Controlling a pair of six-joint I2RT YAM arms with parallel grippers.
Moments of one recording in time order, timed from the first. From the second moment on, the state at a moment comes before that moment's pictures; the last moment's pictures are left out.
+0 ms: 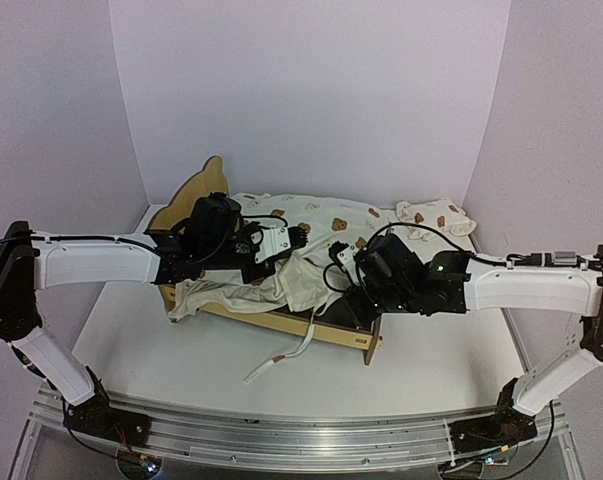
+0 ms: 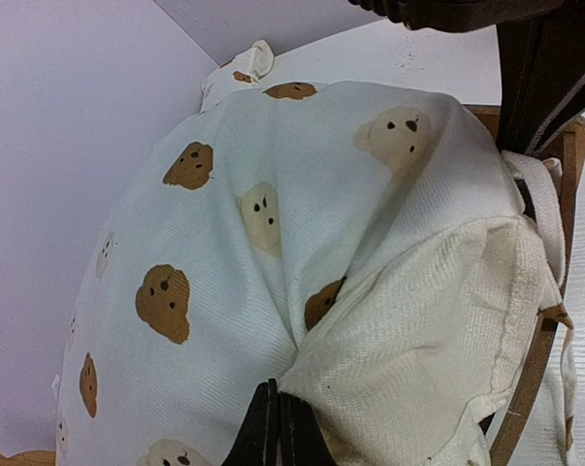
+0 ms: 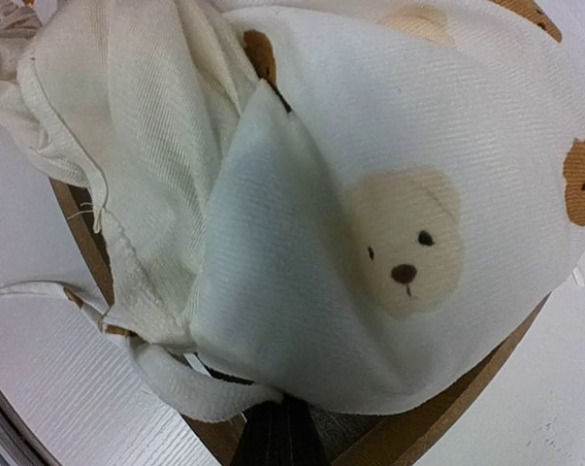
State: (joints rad) left arm -0.85 1.58 1.09 0.06 0.13 0.74; right arm 1.02 1.48 1.06 -0.44 0.30 0.17
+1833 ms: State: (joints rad) left arm -0.89 1.60 1.09 0.03 0.21 0.59; right arm 1.13 1.28 1.03 -0.68 0.25 0.58
